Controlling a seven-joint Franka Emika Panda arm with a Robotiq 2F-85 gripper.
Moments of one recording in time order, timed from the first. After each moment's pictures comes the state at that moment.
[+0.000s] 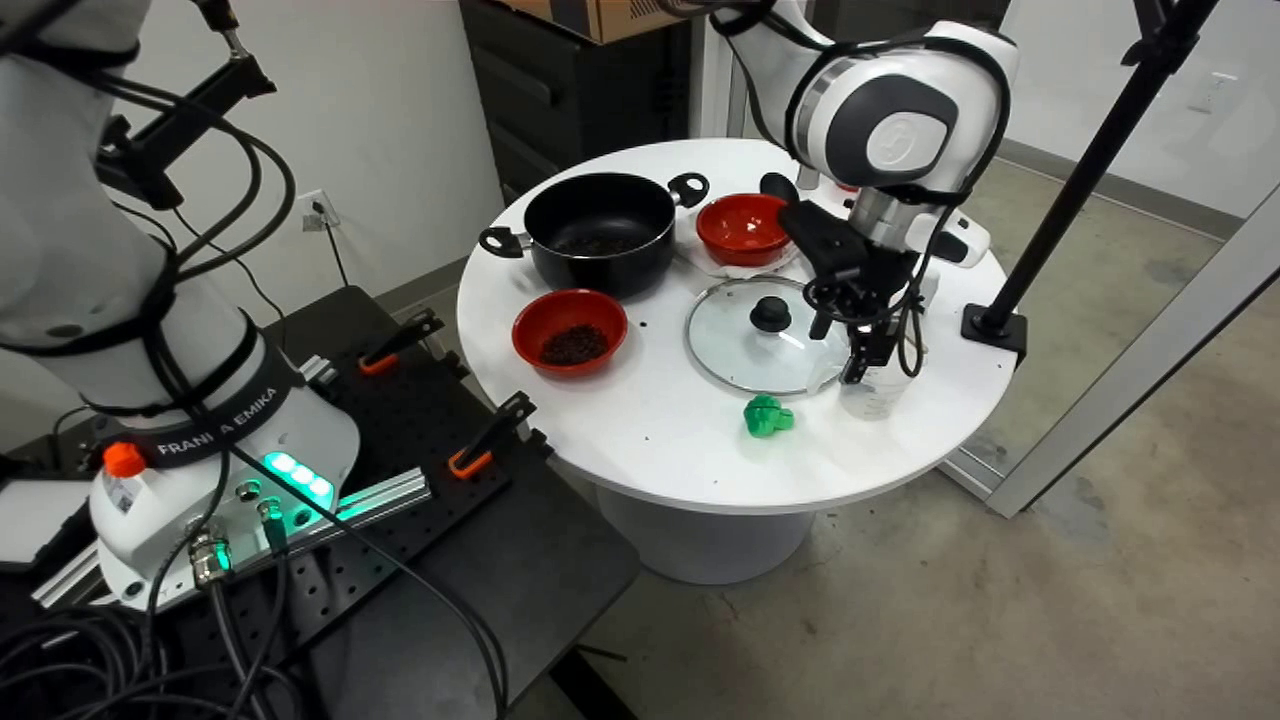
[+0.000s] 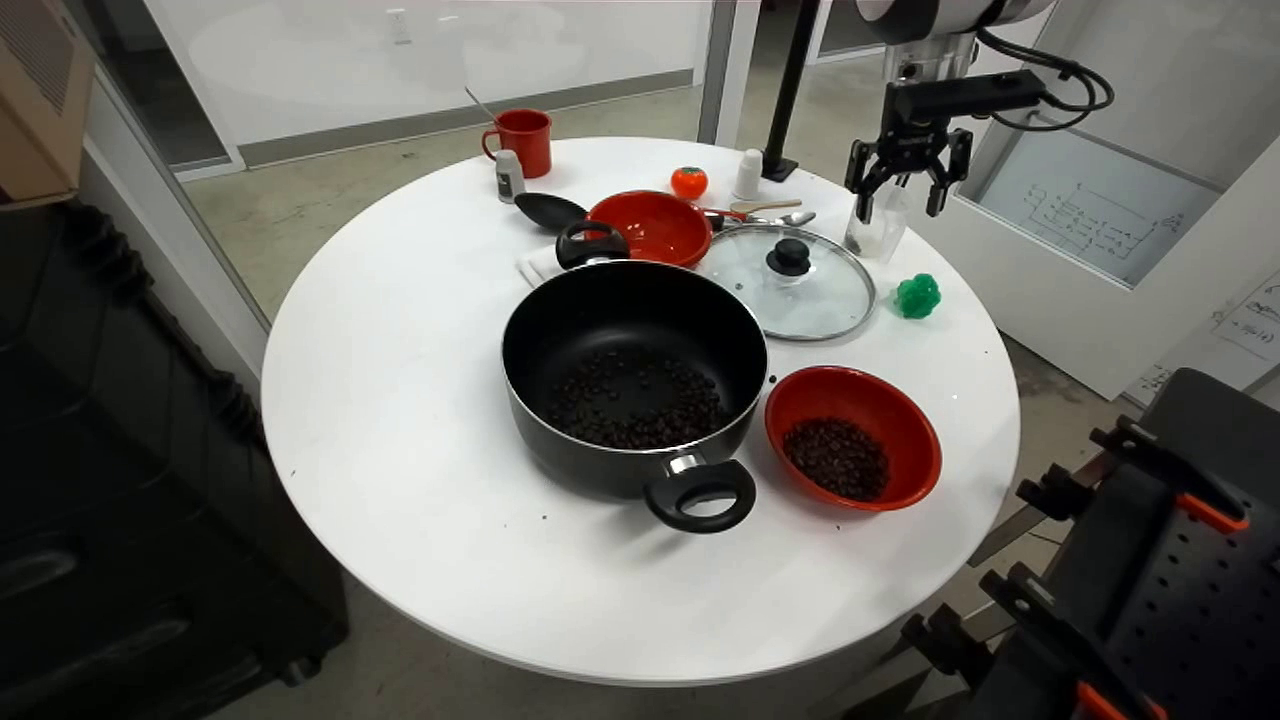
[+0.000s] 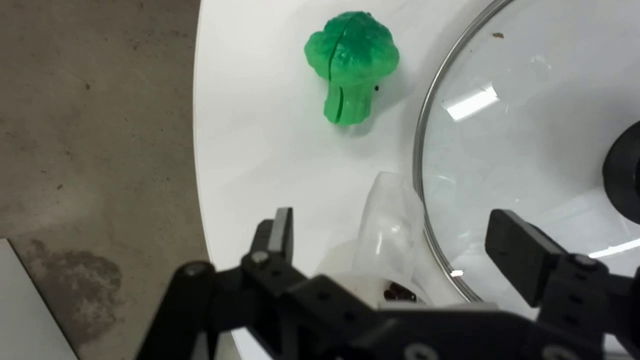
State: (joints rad) arm -0.29 0.80 -0.25 -1.70 0.05 2.26 0.14
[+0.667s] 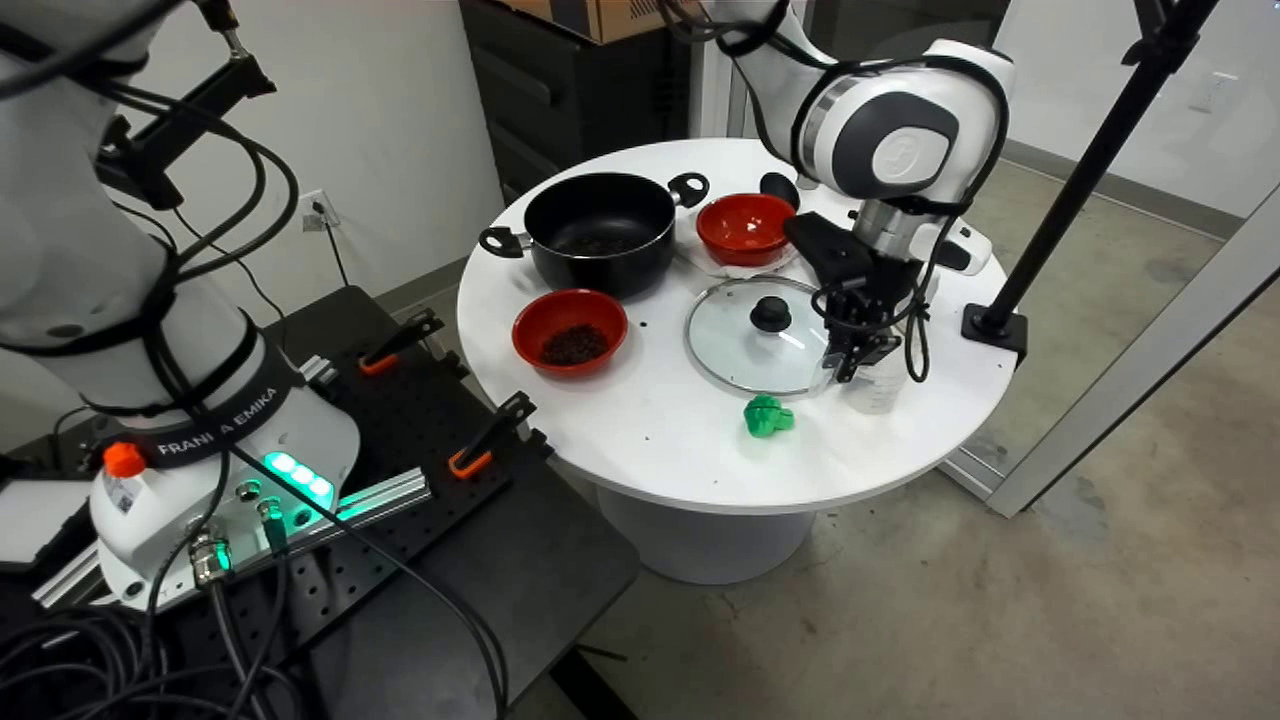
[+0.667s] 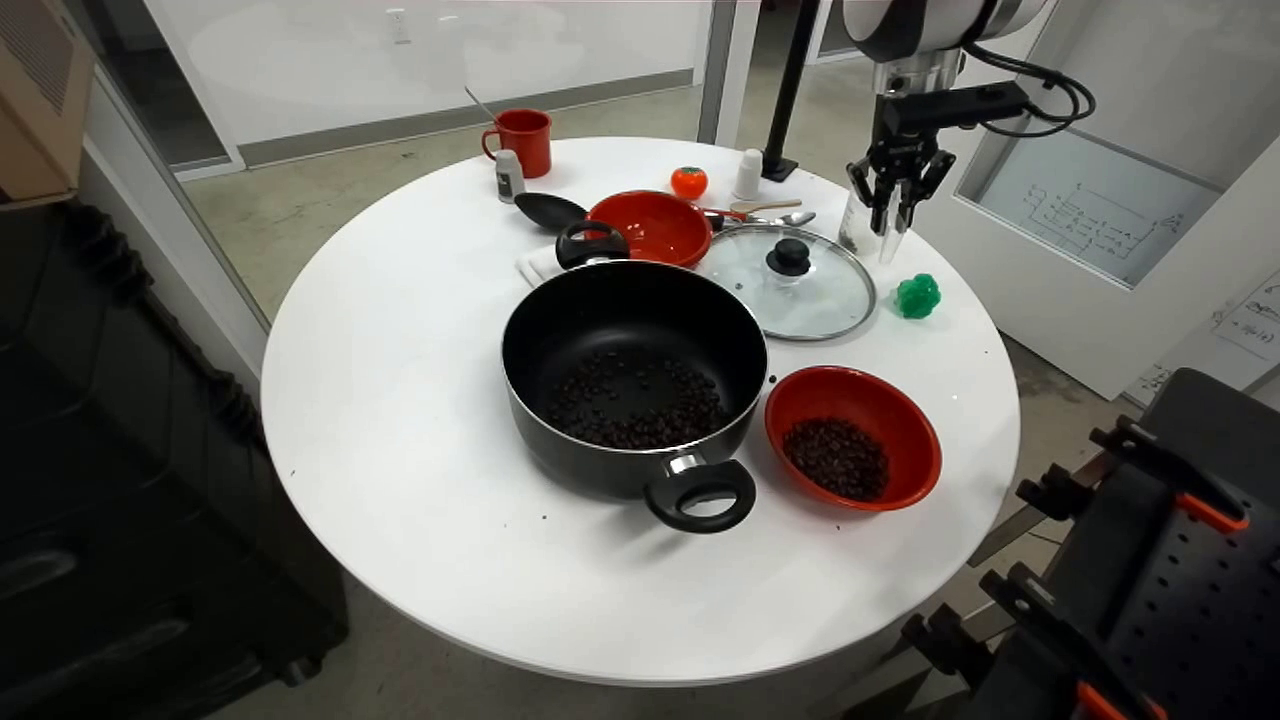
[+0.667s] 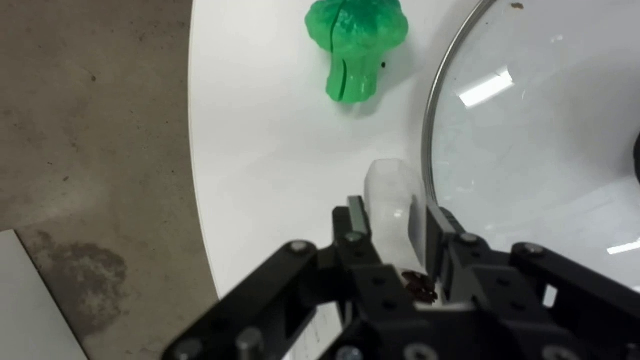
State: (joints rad) arm -0.29 0.86 -0.26 -1.64 0.04 2.26 0.15
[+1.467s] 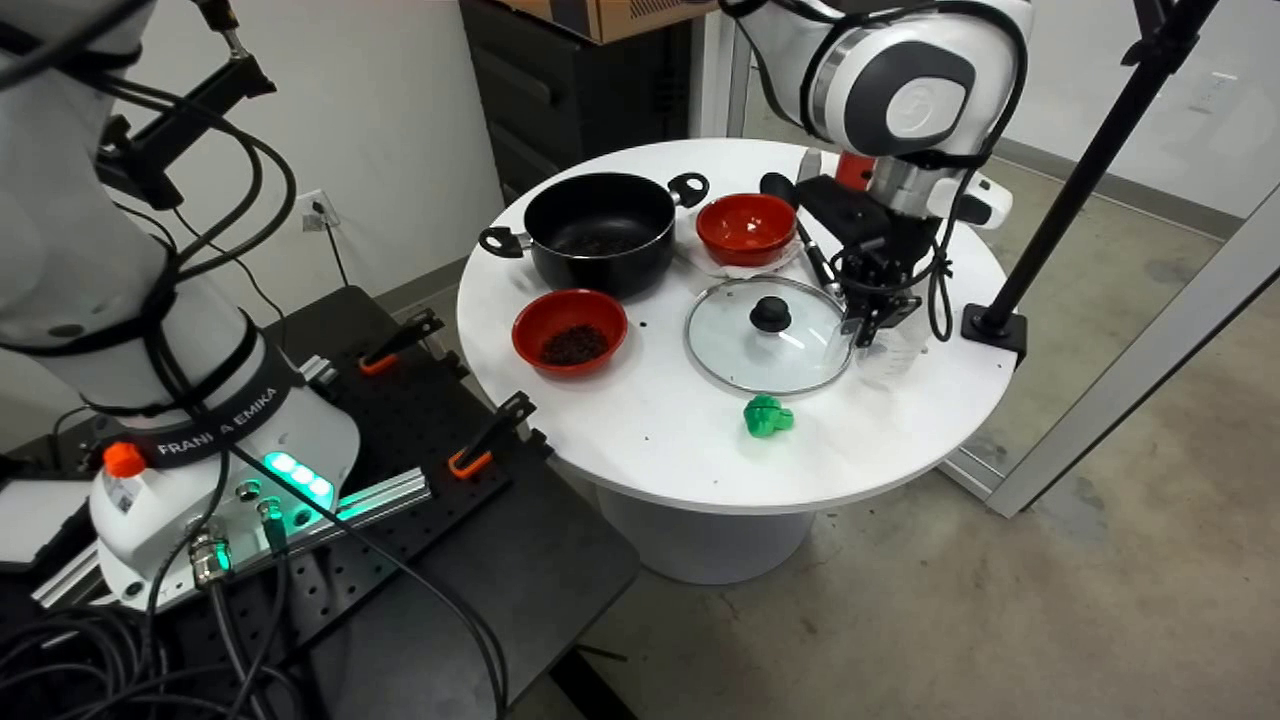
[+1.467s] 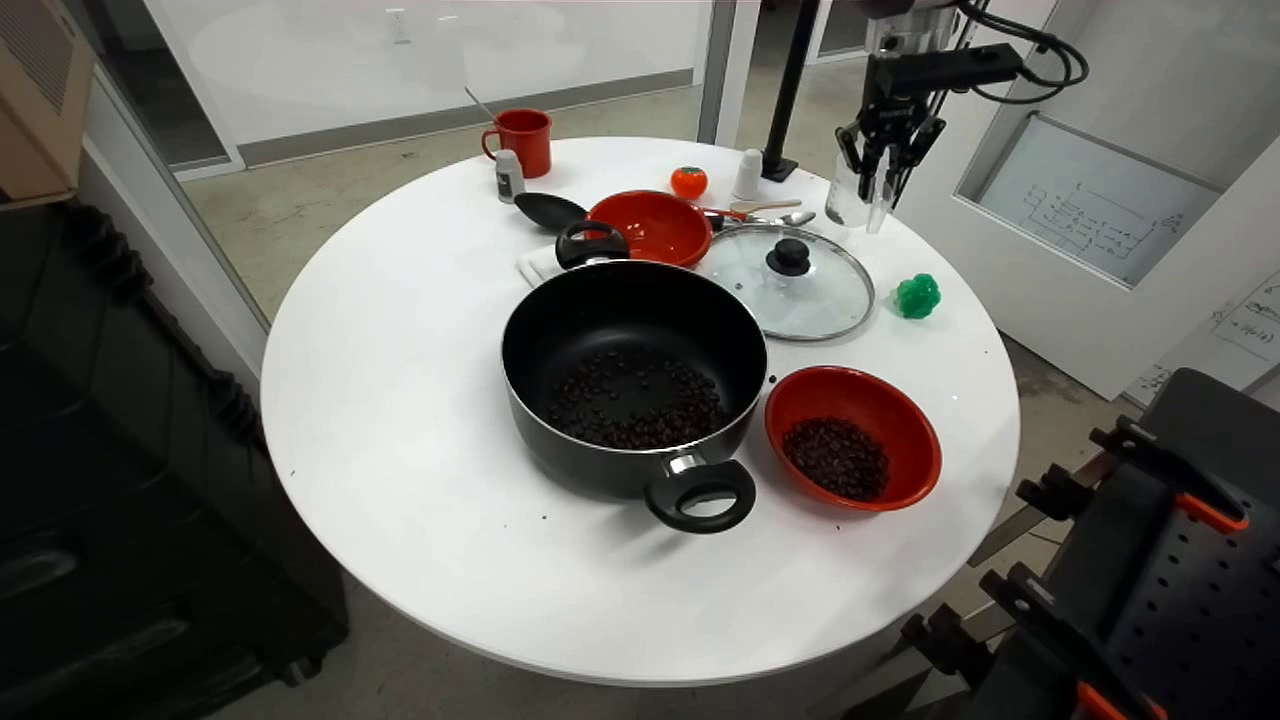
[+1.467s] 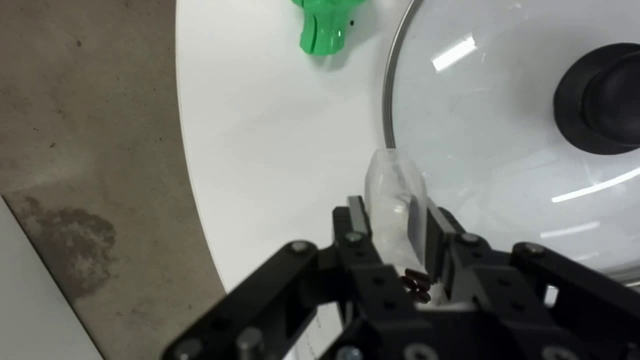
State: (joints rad) arm -0.28 0.81 -0.24 -1.61 0.03 2.26 0.14
